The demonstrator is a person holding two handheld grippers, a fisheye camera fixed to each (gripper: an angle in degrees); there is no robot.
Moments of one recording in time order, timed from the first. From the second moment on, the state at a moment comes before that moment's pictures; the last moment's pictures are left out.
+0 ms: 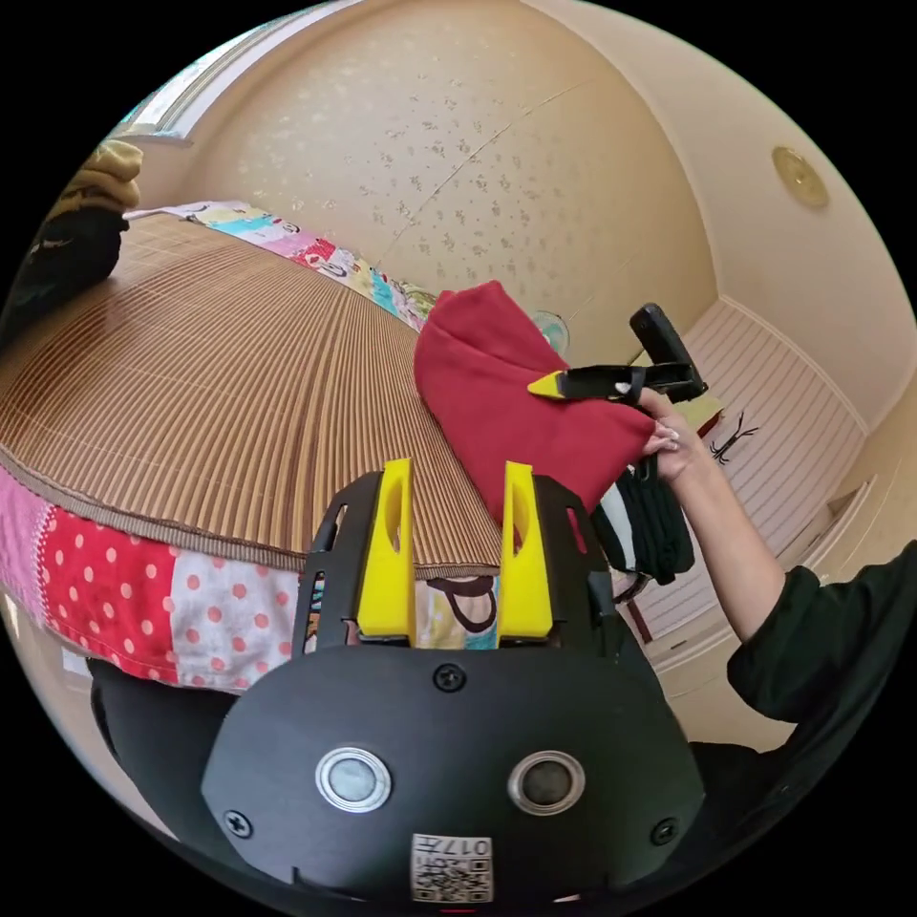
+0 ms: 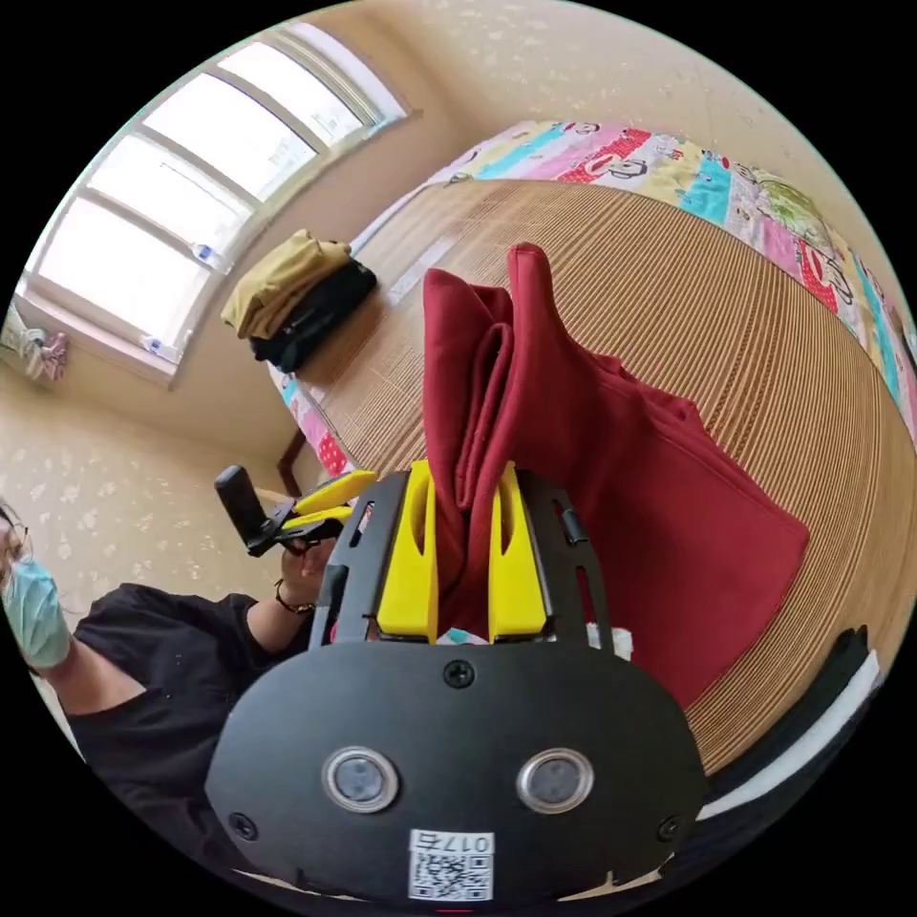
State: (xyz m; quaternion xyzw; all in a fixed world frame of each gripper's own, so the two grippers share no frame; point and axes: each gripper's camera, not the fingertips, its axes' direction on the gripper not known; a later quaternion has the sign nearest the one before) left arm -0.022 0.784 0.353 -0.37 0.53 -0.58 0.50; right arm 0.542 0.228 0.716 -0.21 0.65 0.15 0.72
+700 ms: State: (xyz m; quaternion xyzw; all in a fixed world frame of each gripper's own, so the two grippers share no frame) left arm 0.087 0.767 0.372 -0.40 0.66 -0.50 0.39; right arm 0.307 0.424 0.486 0.12 0.70 0.15 0.69
